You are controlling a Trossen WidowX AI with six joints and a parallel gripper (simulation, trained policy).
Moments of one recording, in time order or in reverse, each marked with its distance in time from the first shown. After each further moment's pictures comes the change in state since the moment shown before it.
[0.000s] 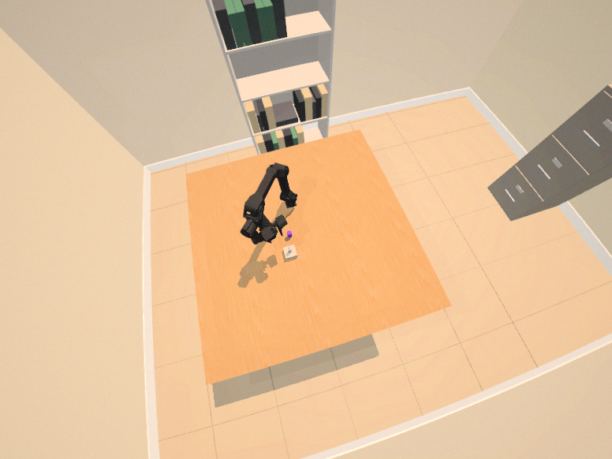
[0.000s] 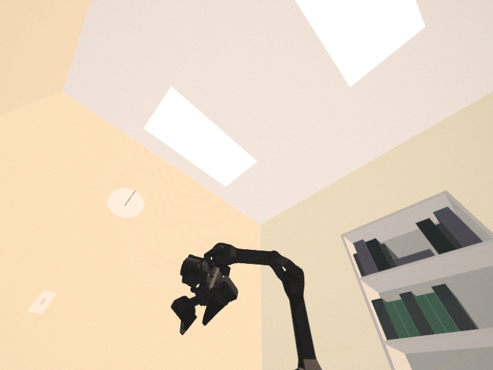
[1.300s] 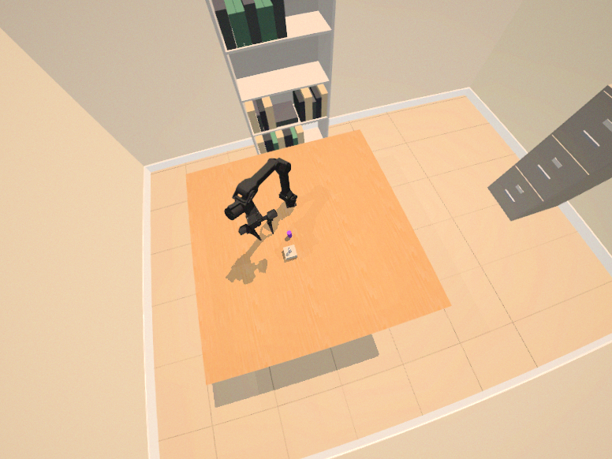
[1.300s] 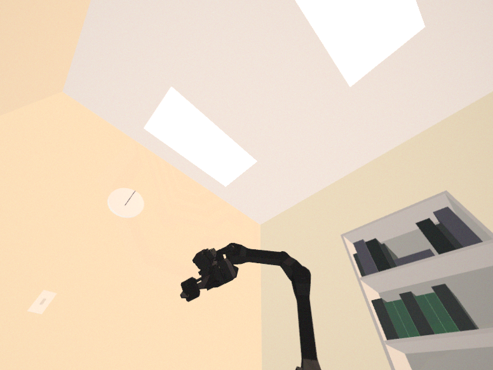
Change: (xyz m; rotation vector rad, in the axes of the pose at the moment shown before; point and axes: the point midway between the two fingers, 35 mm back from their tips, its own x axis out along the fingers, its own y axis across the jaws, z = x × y) arm -0.076 -0.018 0.026 0.050 -0.423 -0.072
